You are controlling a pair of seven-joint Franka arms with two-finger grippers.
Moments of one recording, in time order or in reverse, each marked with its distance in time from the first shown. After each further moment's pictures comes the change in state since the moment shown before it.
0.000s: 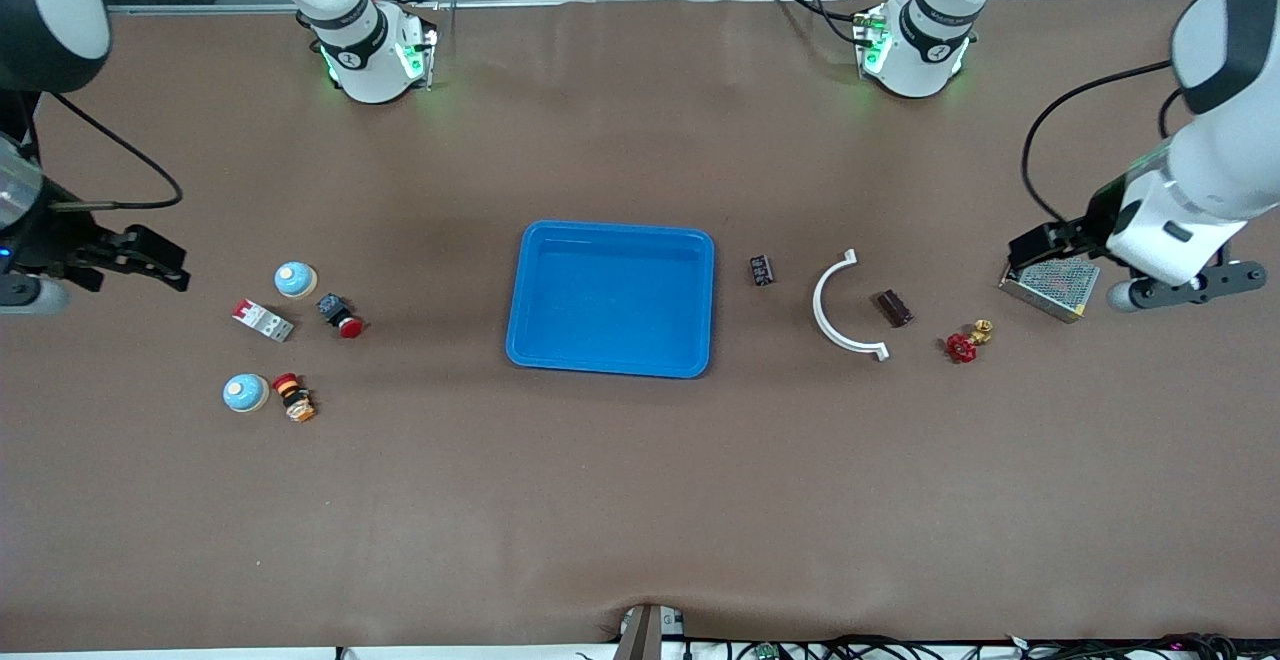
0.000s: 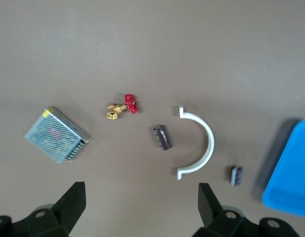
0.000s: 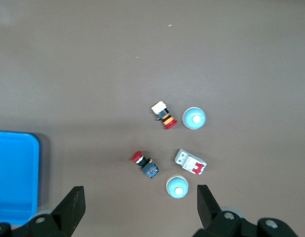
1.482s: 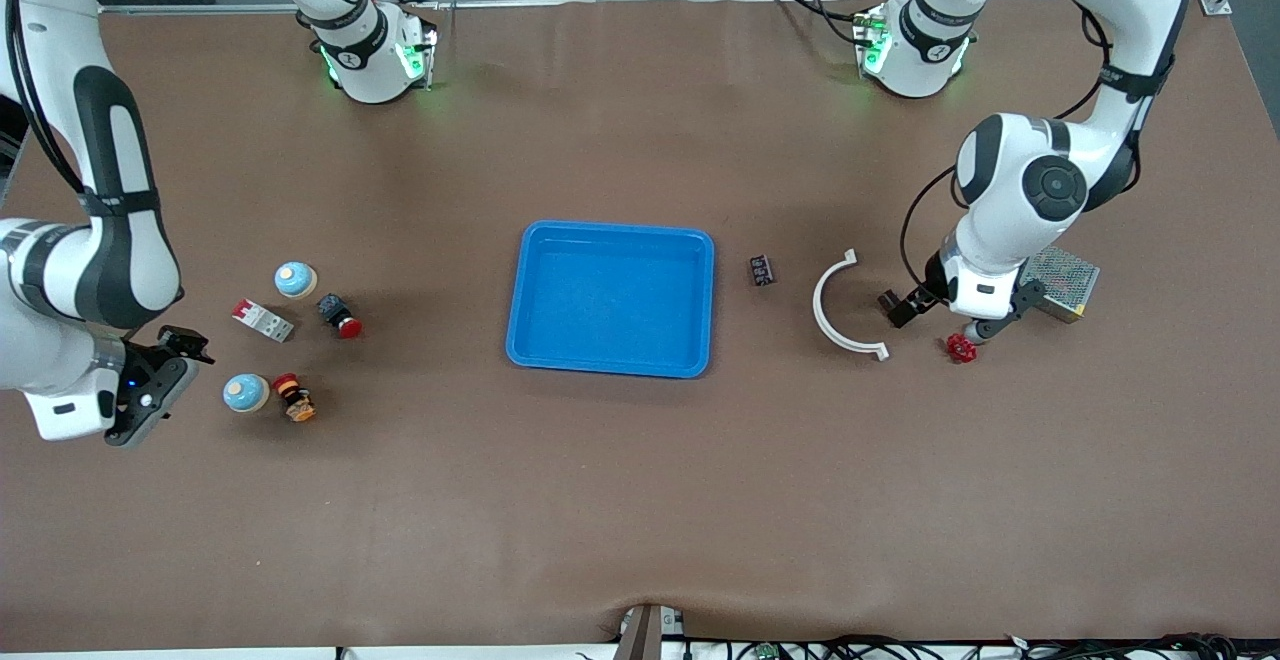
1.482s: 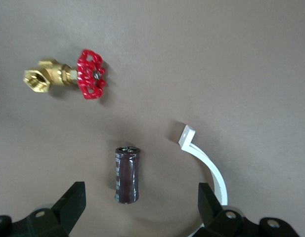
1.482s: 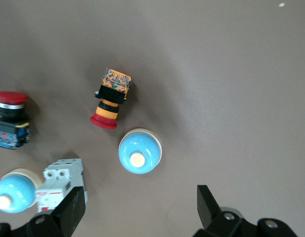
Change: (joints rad) left arm -0.012 0.142 -0.065 -0.579 0.000 0.830 -0.430; right arm -0.204 0.460 -0.012 -0.016 -0.005 0.373 -1.198
